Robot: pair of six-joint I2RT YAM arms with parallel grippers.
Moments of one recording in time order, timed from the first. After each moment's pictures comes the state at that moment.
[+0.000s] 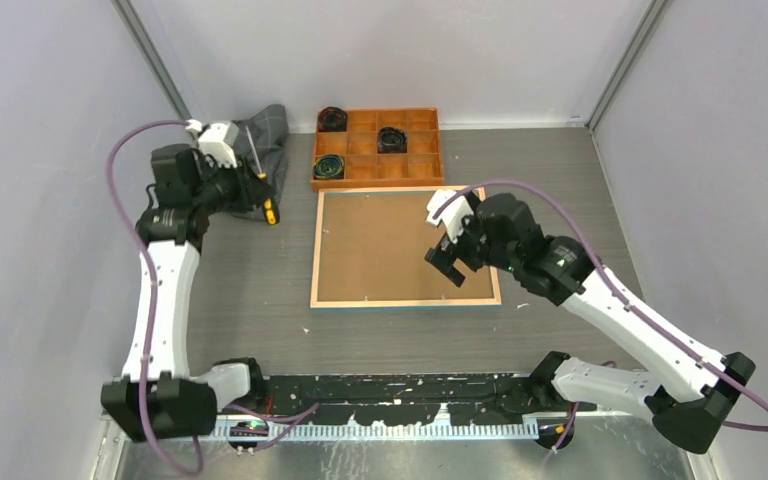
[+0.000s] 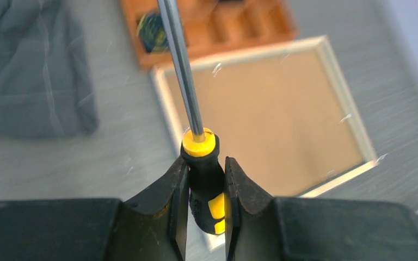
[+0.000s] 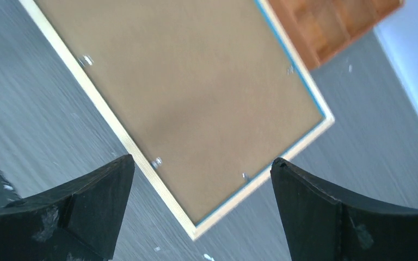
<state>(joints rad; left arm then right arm) 0.09 1.21 1.27 -0.71 0.48 0.02 0.76 1.03 1.04 -0.64 0.05 -0.37</state>
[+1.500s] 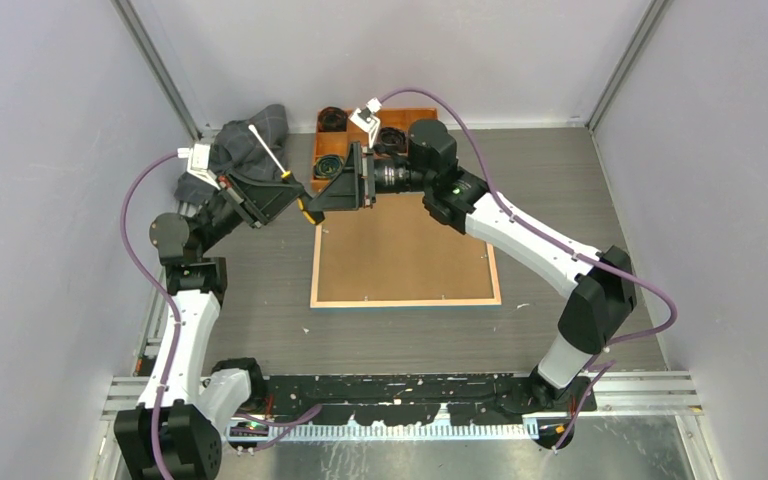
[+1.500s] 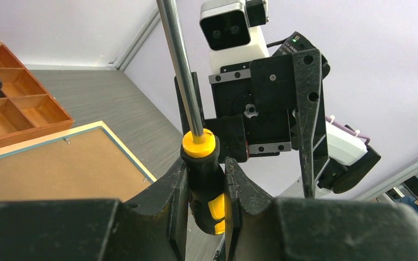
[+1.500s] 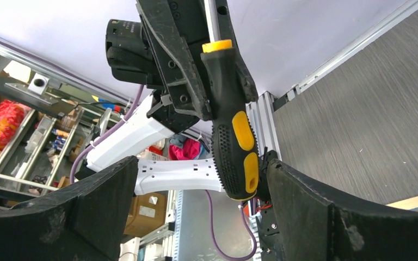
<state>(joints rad) 0.10 0.92 0.72 0.71 0.97 -1.15 0.76 1.67 1.55 0.13 -0.84 0.90</state>
